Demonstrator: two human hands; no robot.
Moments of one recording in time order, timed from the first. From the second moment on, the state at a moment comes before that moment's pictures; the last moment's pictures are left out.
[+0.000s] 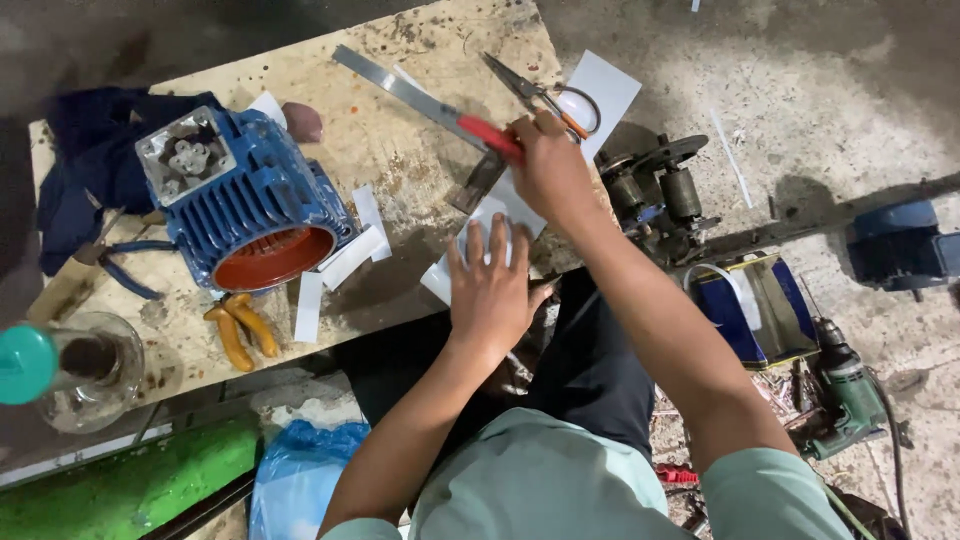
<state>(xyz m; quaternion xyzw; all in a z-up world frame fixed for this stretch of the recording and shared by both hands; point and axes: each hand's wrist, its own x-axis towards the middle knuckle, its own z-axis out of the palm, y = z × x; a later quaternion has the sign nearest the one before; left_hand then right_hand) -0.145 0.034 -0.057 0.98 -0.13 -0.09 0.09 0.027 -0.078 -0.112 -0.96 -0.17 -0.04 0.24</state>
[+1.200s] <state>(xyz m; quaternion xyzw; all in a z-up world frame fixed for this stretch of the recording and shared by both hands) -0.170 0.086 -0.113 0.99 -0.12 0.08 0.04 0.153 -0.143 -0.107 -0.97 -0.14 0.09 0.16</state>
